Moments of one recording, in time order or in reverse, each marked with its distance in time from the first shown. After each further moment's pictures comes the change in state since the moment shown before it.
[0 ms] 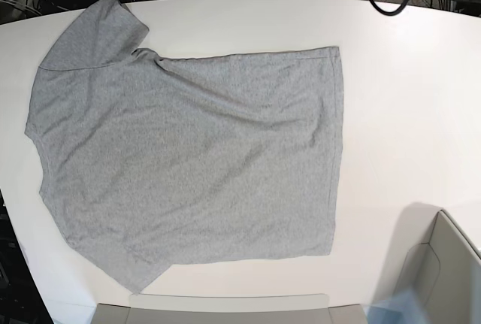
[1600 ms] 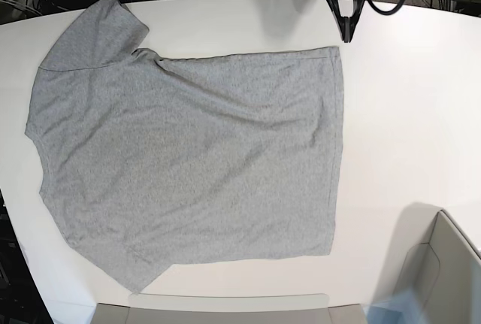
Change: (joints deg) left arm 11.8 0.0 0.1 50.9 0.1 0.6 17.9; right arm -24.3 21.9 -0.5 53.9 44.5 -0.1 -13.3
